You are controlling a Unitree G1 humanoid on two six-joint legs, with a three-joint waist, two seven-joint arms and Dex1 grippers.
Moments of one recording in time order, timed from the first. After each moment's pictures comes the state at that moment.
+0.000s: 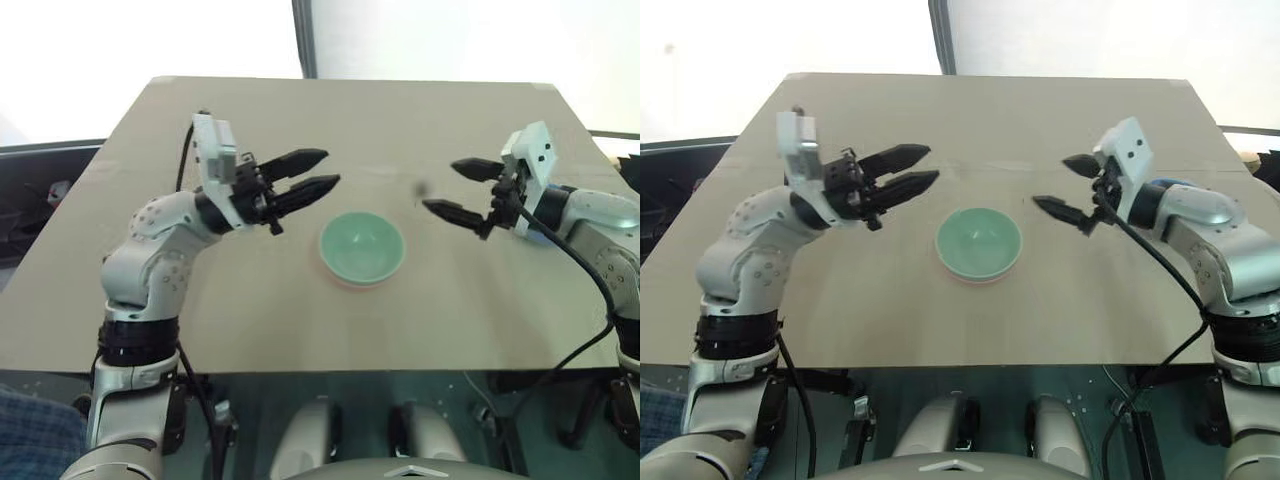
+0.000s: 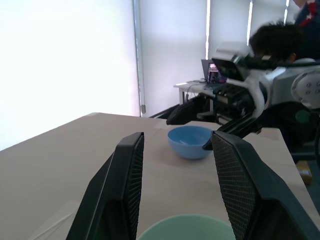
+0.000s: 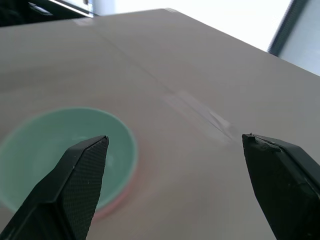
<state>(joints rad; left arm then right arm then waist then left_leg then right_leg) -0.52 0.56 0.17 -0.21 -0.76 0.46 -0.96 -0.58 -0.73 -0.03 -0.18 0.46 0.72 0.72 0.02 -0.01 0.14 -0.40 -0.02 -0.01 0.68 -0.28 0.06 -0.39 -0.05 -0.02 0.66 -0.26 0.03</state>
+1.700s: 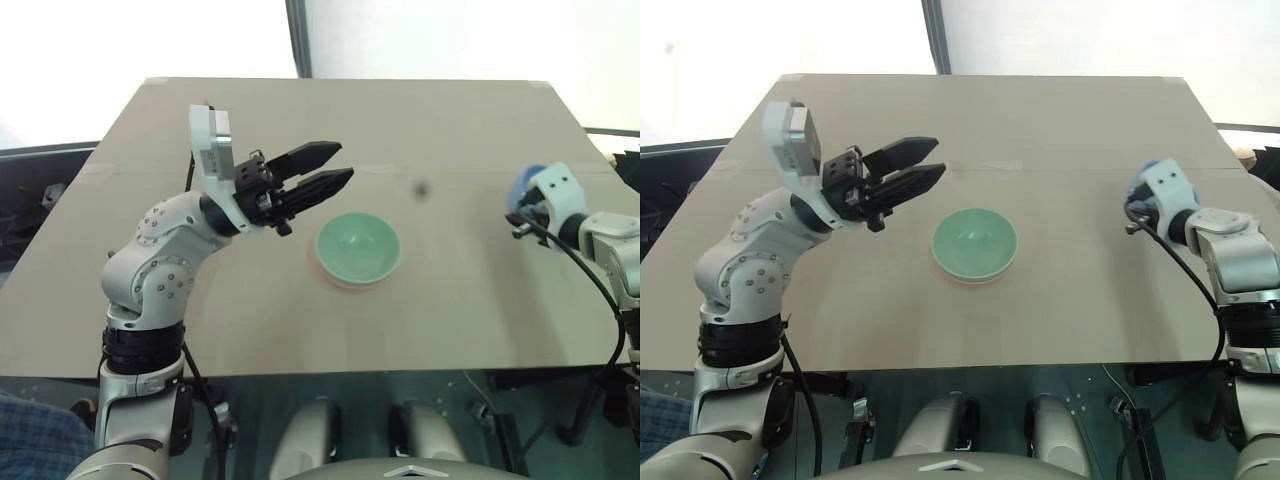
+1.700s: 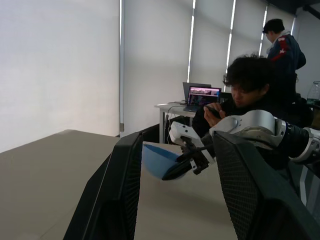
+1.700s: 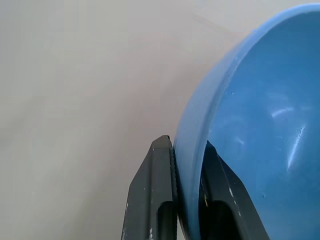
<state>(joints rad) -0.54 0.53 0.15 -0.29 -0.85 0.53 -0.91 -0.54 -0.78 0.00 -0.03 0.21 0.77 0.70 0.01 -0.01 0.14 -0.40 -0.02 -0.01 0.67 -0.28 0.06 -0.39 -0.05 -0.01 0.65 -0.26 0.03</state>
